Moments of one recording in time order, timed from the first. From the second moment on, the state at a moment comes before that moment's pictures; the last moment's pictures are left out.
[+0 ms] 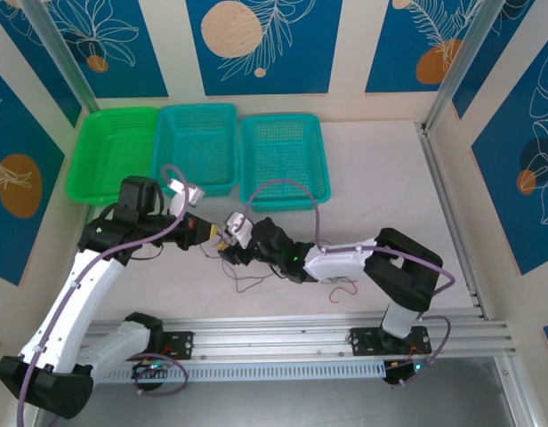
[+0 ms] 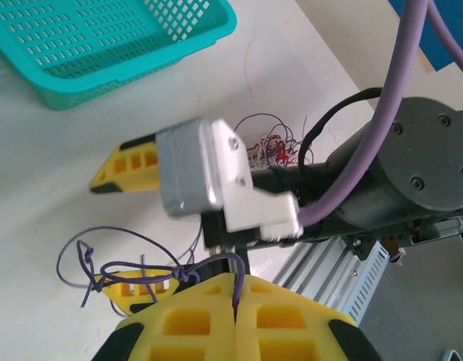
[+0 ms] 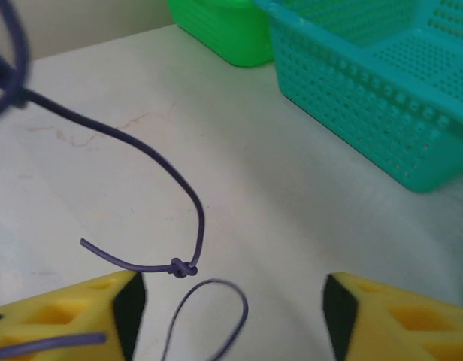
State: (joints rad) left arm -0.31 0.95 1.06 -0.92 0.69 -0.06; right arm 1.05 1.72 0.85 0.48 0.07 -0.04
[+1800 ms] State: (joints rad) left arm -0.62 1.02 0.77 -0.28 0.60 -0.27; right arm 0.64 1.23 0.82 -0.33 0.00 0.91
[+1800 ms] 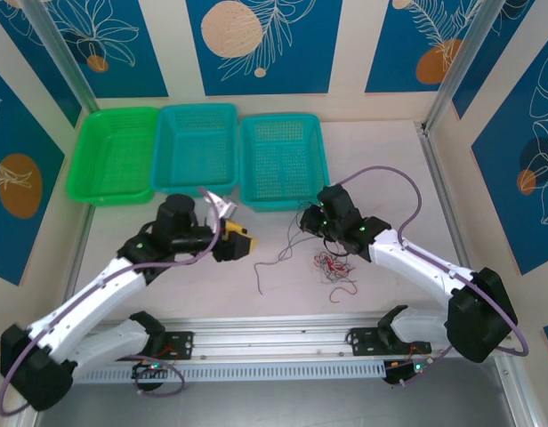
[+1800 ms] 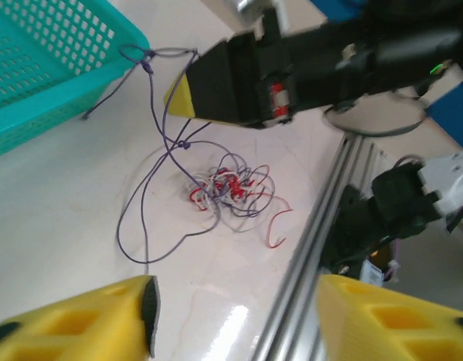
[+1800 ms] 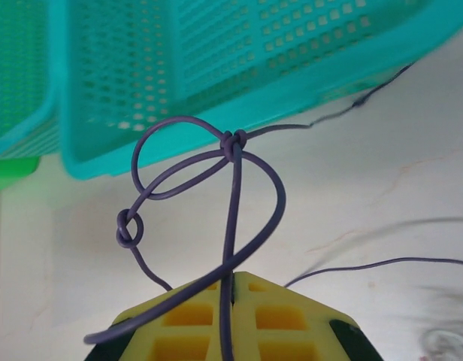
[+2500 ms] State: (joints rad) left arm -0.79 1.43 0.78 0.04 0.27 -0.44; right arm 0.69 1.20 0.89 -0.41 -0.02 0.91
